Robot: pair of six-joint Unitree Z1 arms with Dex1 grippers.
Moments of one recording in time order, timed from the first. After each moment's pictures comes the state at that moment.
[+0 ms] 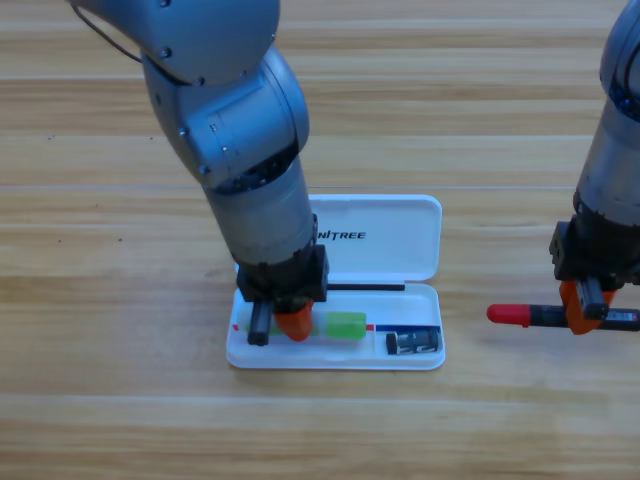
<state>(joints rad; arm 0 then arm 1) -0.92 2.08 -1.50 0.79 0.06 0.68 0.71 1.98 -1.42 1.01 0.00 -0.80</state>
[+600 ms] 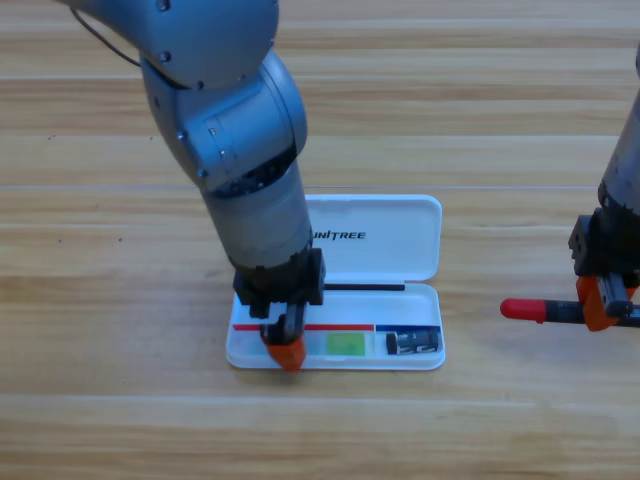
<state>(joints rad) -0.92 2.08 -1.49 0.79 0.06 0.67 0.71 1.91 -1.39 1.01 0.00 -0.80</state>
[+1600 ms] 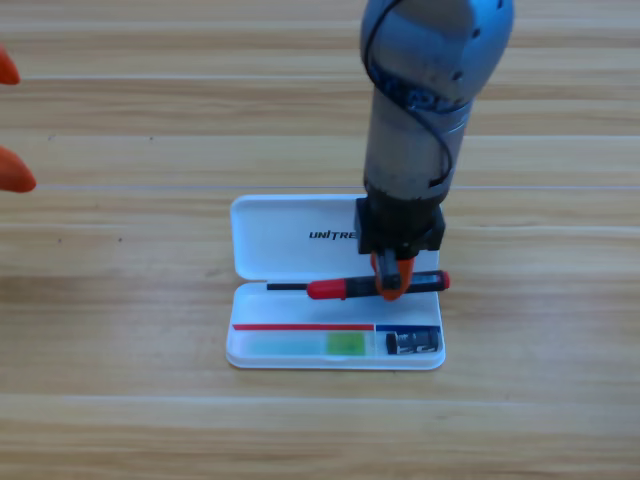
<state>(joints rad) -0.42 1.38 -1.31 0.92 -0.08 0.79 0.92 2.33 -2.11 1.26 0.00 -0.79</state>
